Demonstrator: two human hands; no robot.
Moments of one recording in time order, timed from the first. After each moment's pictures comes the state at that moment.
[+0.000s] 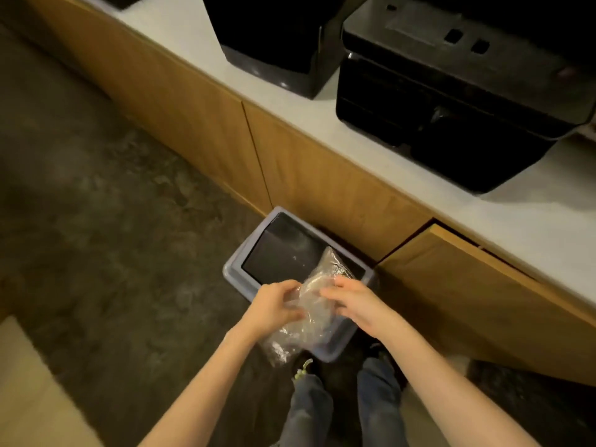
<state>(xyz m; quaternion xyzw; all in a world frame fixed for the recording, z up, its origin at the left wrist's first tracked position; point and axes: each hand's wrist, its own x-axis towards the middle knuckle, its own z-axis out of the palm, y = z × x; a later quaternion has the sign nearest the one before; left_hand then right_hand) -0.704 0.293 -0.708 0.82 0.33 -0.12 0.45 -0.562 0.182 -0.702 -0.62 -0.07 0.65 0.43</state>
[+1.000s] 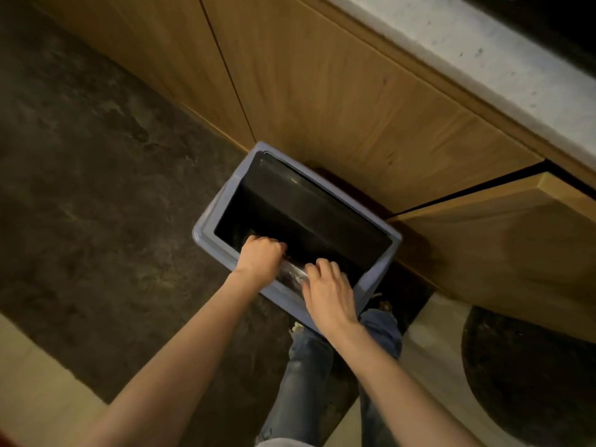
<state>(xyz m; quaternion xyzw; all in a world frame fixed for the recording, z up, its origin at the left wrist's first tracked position) -0.666 0.348 -0.867 0.92 0.22 -0.28 0.14 -0.616 0.206 -0.855 -0.87 -0.43 0.24 0.03</state>
